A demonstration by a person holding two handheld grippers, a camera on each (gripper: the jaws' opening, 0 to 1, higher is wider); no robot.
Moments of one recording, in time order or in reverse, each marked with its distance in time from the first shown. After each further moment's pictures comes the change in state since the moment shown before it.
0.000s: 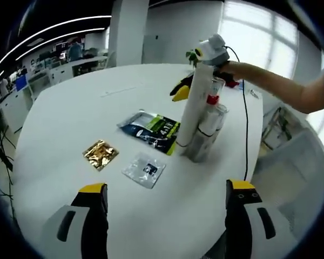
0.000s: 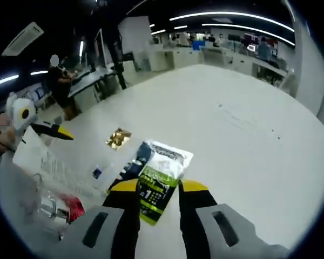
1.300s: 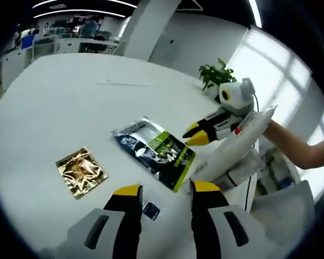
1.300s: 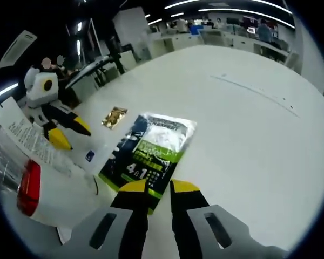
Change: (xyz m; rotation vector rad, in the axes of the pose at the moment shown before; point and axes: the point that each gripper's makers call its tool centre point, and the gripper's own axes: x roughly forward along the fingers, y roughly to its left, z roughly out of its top) left arm 0.083 0.028 0.033 -0.287 -0.013 -0.132; right arm 0.022 0.000 -0.045 0.075 0.071 0.058
